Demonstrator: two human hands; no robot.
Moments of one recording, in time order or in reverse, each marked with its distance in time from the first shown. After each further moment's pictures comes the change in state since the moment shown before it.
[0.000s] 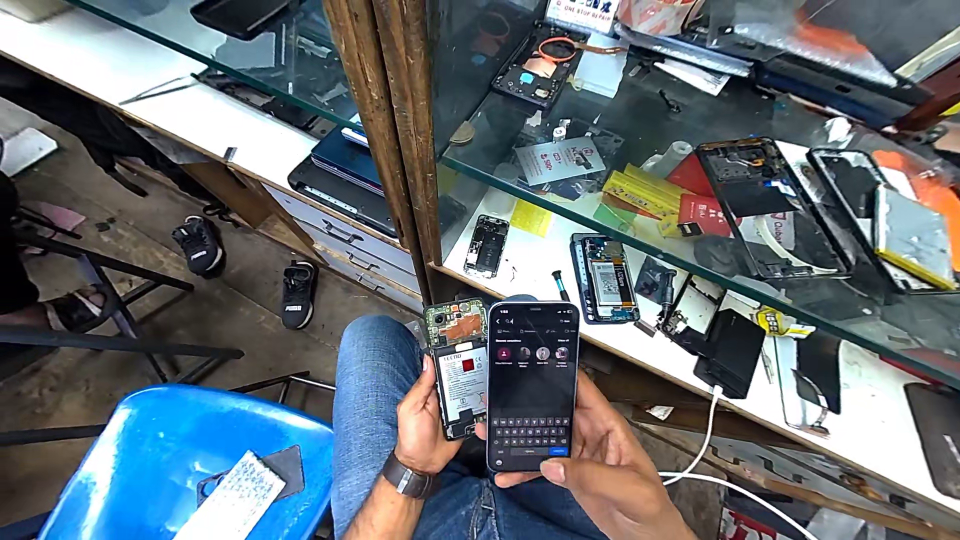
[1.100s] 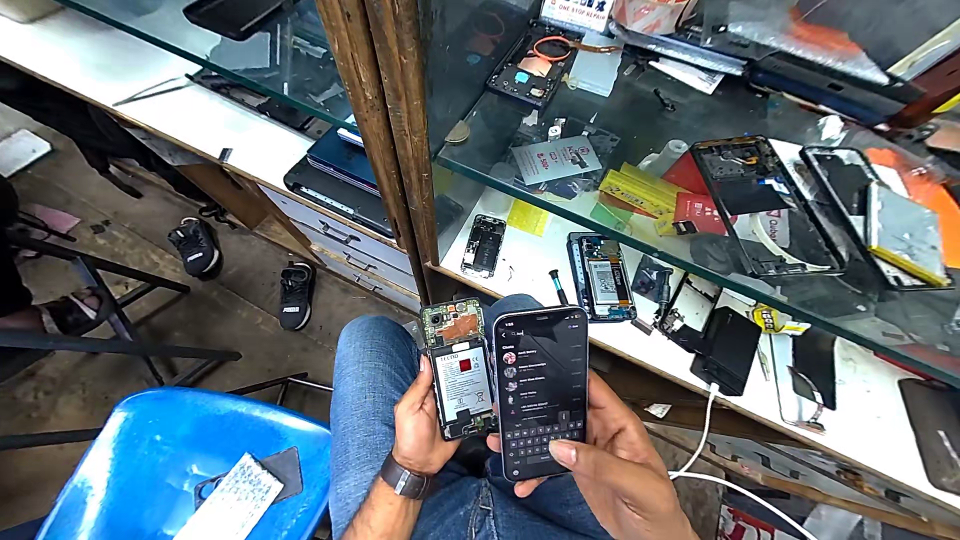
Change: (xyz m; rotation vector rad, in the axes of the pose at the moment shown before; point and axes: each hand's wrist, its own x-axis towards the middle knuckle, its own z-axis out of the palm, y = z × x) left_hand 0.000 0.000 0.001 0.028 0.020 0.005; right_hand -0.003 -0.005 0.000 -0.059 0.074 -0.064
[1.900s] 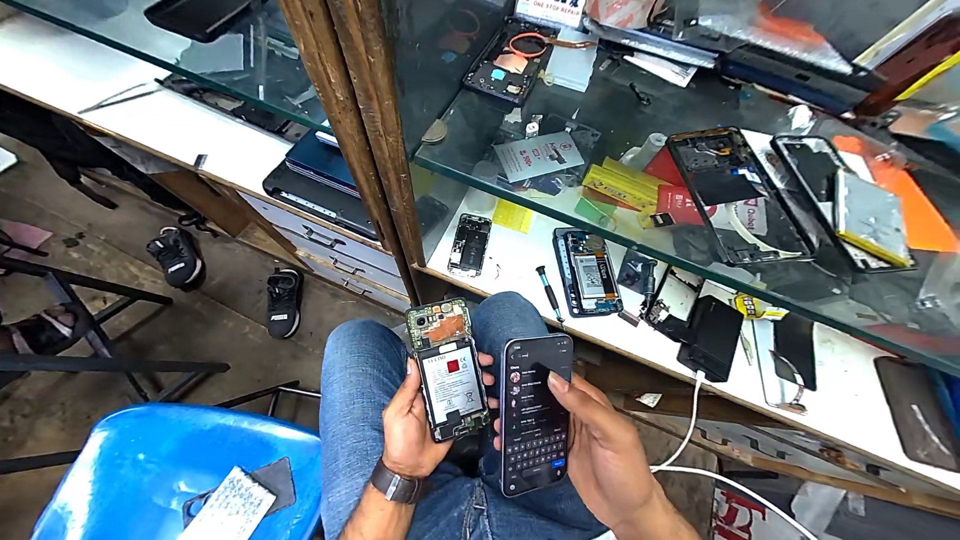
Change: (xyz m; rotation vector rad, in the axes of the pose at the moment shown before) left_hand 0.003 0.001 0.001 0.002 -0.112 -0.045; right_hand 0.005 0.002 0.000 -0.009 0.394 0.210
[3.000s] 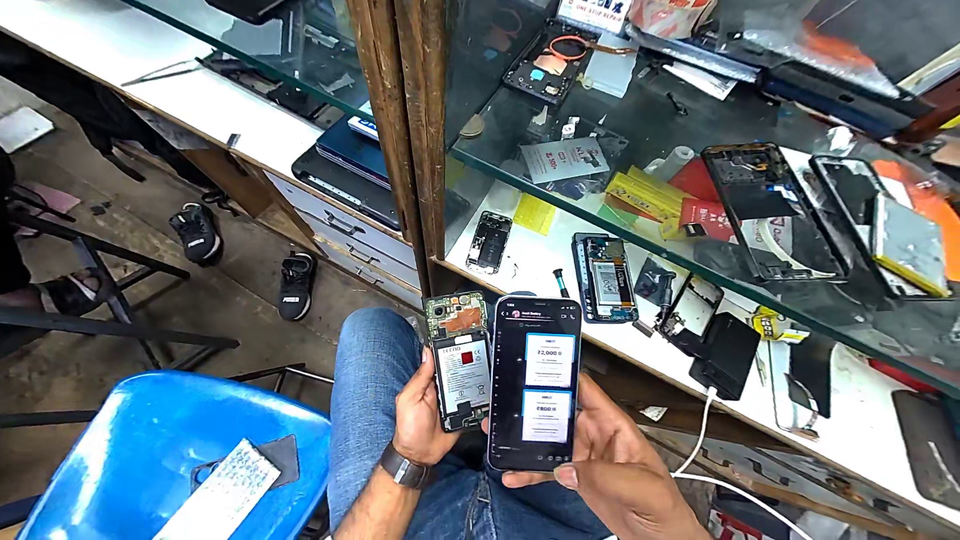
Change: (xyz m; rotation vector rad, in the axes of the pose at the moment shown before) left_hand -0.004 -0.001 -0.001 0.000 0.129 0.066; right_hand -0.009 -0.004 -0.008 0.098 -0.525 -0.054
